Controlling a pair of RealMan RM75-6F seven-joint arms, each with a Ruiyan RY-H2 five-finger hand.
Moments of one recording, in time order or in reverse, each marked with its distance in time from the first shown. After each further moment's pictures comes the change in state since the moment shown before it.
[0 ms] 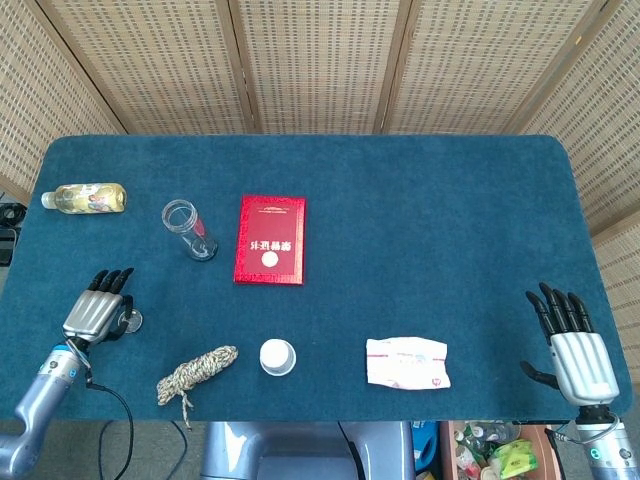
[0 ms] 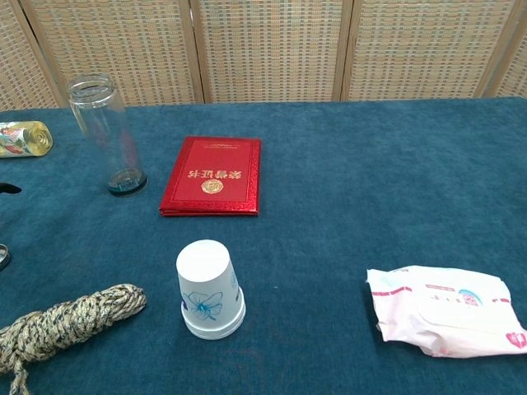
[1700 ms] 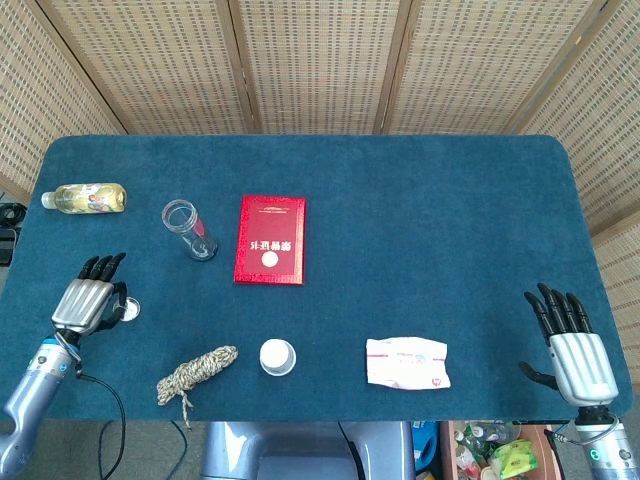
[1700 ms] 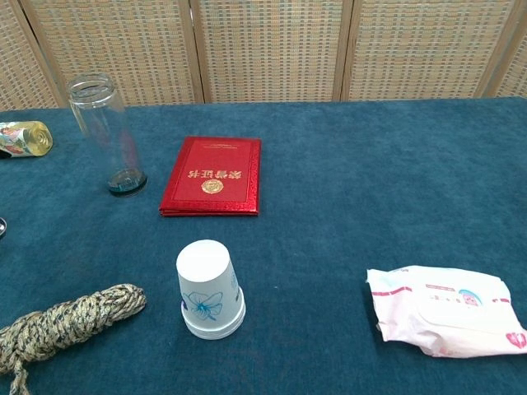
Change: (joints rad) left arm 0.002 0.077 -0.040 -0.097 0.007 0.073 -0.023; right arm 0.000 0.002 -0.004 -0.003 -0.010 0.003 0.005
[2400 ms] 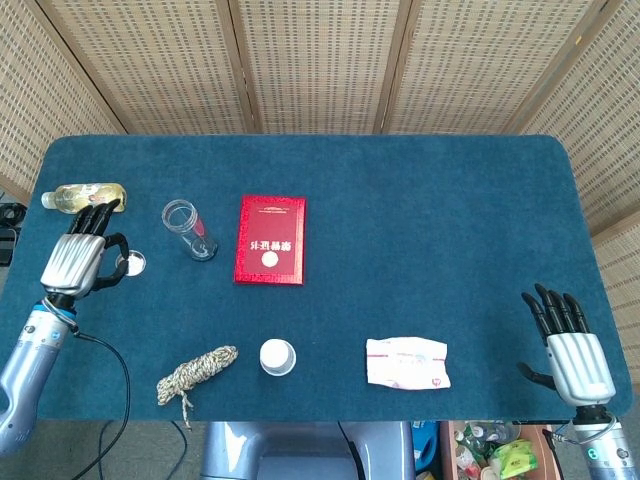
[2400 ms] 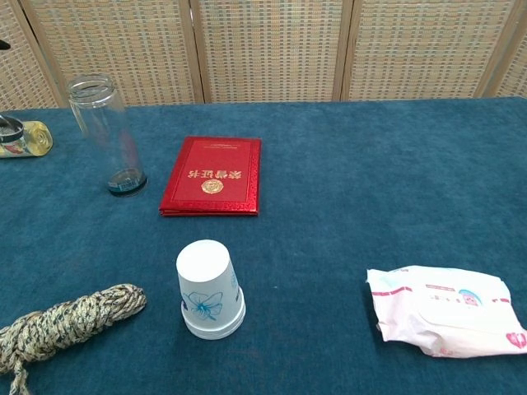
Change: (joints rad) left arm -0.067 0.146 -0.164 -0.237 -0.088 0.053 -0.023; right arm 0.003 -0.004 -0.002 0.003 0.003 -0.010 -0.004
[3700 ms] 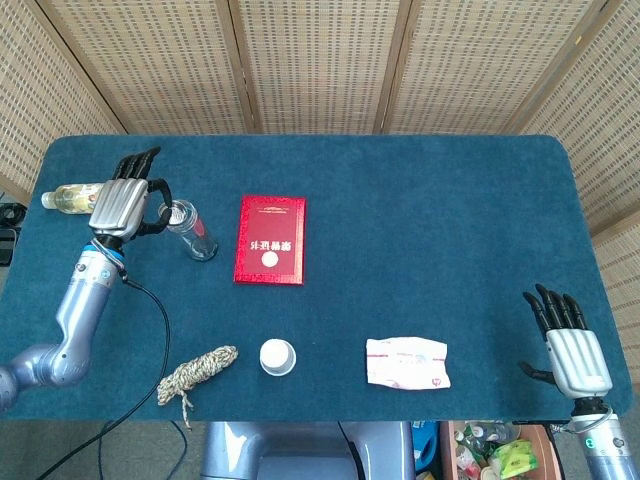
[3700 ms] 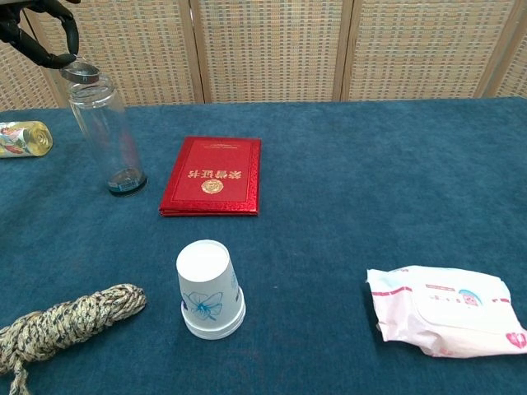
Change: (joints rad) left arm -0.265 -0.078 -0.133 0.046 -0.333 -0.131 0.138; right arm 0.025 -0.025 0.009 0.051 0.069 -0.077 0.023
